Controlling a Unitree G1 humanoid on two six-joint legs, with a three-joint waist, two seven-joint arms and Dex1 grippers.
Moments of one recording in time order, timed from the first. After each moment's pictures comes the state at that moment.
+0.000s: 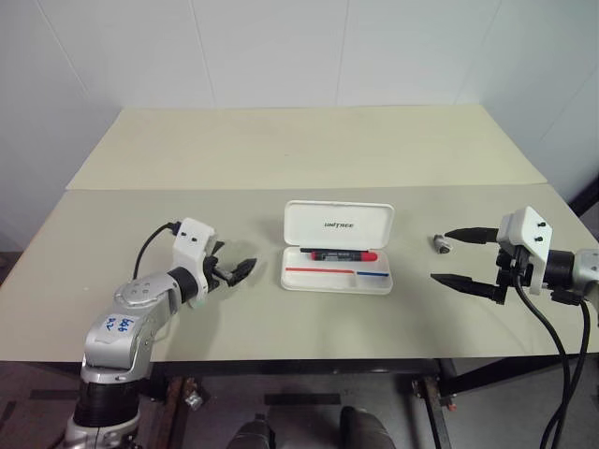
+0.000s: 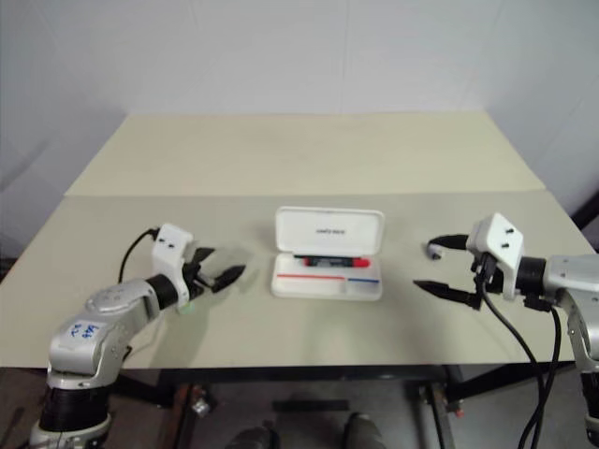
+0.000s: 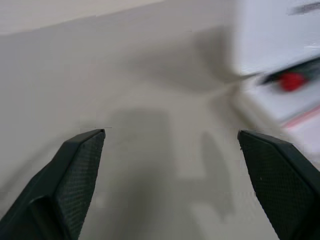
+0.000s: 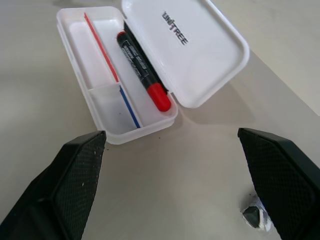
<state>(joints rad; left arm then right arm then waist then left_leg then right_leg) -0.30 0.40 0.18 -0.42 -0.26 0.98 -0.28 -0.30 -0.94 -0.26 -0.04 0.37 0.28 1.20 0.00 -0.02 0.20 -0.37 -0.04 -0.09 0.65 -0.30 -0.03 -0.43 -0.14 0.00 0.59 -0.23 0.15</state>
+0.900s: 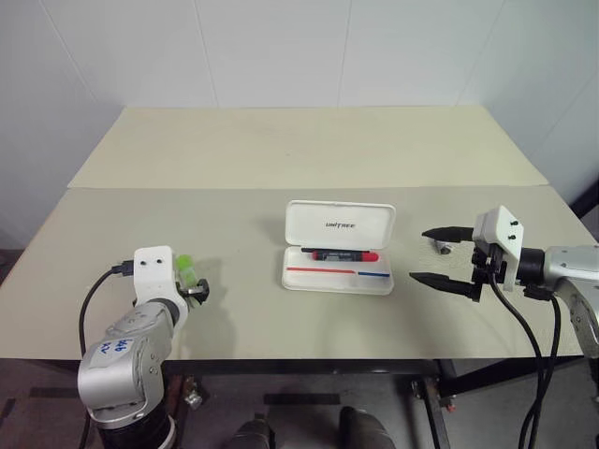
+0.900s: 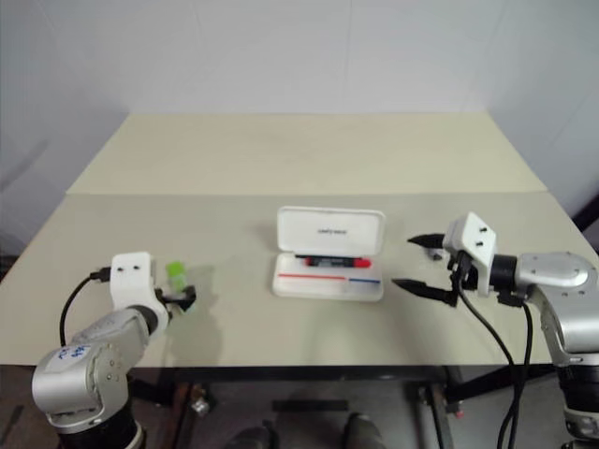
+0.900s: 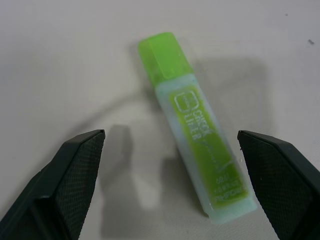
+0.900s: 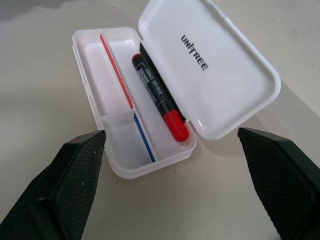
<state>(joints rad) -0.31 0.13 0.34 -0.74 -0.05 1.57 0.09 -0.37 -0.89 -0.16 -0.04 0.39 0.29 1.17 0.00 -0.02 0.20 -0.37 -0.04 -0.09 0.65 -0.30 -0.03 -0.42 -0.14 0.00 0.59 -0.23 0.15</state>
